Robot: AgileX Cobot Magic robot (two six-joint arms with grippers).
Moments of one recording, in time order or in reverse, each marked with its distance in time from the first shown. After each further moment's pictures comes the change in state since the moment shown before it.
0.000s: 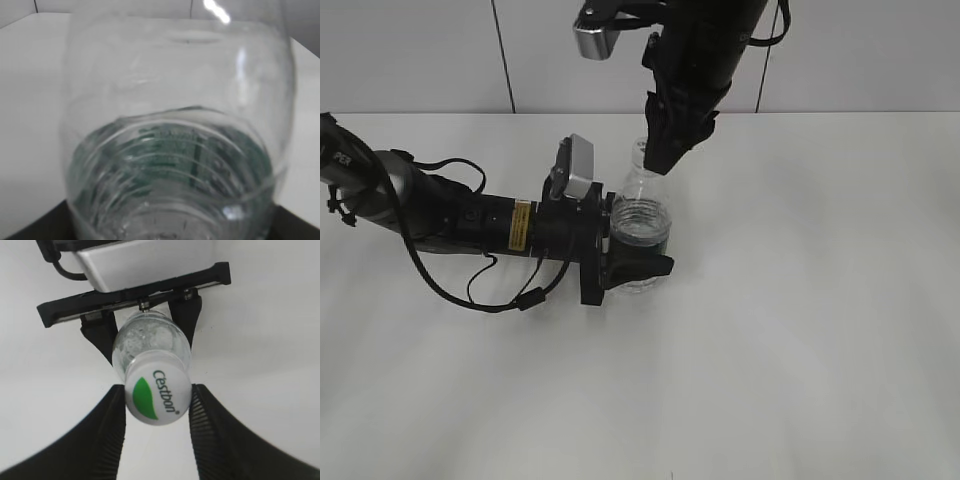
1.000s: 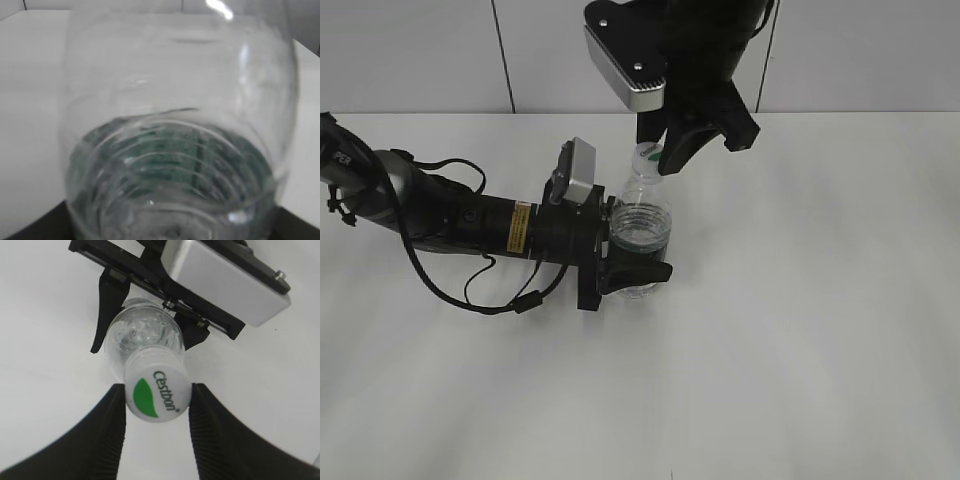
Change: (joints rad) left arm 0.000 0.000 -0.001 0.035 -0.002 0.000; right arm 0.000 0.001 0.000 0.016 0.004 -0.701
